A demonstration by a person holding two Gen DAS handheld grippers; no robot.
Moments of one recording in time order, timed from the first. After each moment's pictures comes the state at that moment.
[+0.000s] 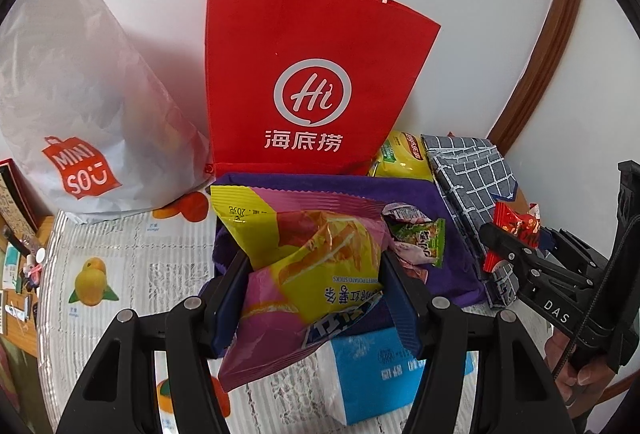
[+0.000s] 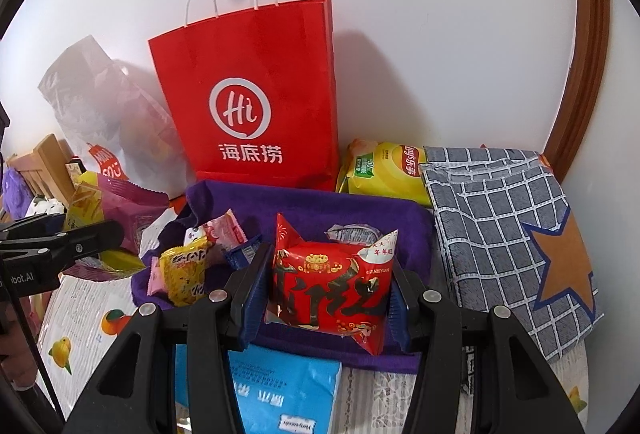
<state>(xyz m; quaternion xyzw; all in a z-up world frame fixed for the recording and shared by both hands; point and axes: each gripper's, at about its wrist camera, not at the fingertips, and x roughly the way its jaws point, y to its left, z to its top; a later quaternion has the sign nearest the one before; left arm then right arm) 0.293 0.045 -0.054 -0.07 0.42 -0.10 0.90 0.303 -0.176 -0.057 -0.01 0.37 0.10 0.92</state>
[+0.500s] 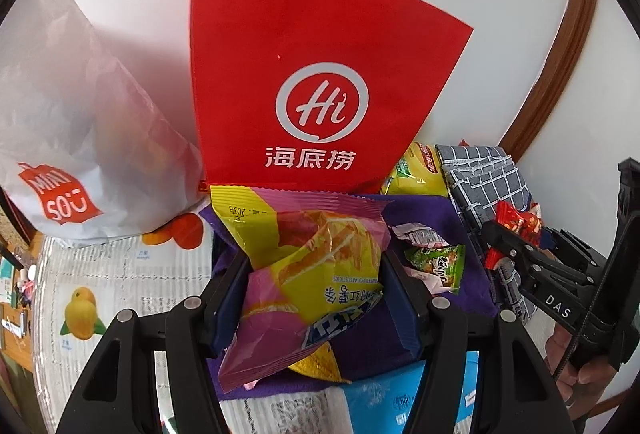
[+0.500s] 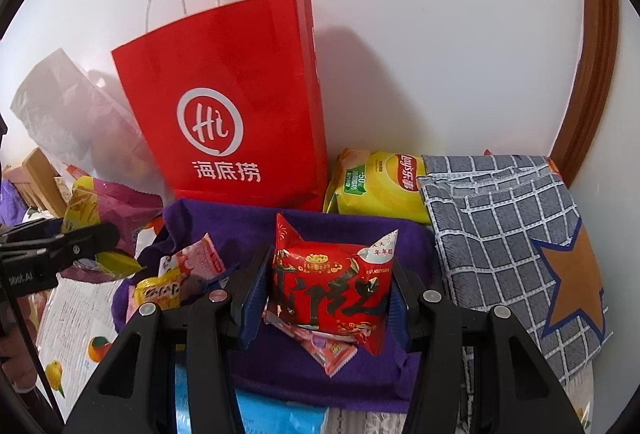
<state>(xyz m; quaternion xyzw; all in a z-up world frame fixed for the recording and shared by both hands) 0.341 0.045 -0.067 -0.07 0.42 -0.10 0.90 0.351 -0.179 -0.071 0.00 0.38 0.10 0.92</state>
